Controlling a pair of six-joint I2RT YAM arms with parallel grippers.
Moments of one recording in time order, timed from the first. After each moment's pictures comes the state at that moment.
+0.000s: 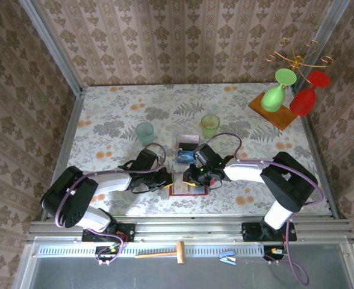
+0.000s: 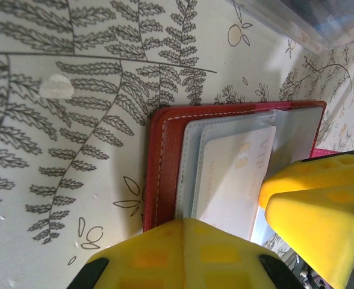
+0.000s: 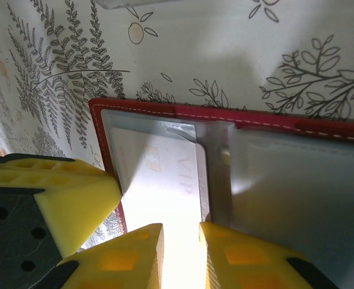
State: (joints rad) left arm -0.69 1.45 0.48 0.02 0.50 -0.95; right arm 0.74 1.65 0.76 -0.09 -0.41 1.01
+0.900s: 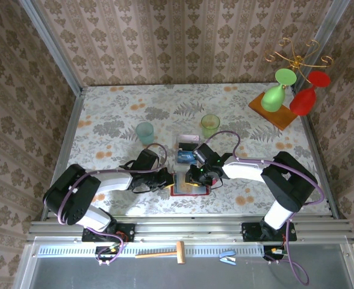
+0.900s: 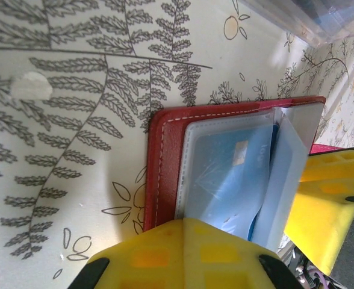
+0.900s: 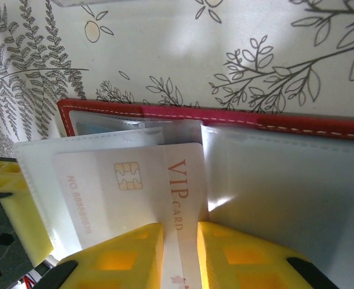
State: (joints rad) left arm -0.69 1.48 0.48 0.05 0.53 -0.95; right arm 0.74 1.66 0.81 -0.24 -0.34 0.95
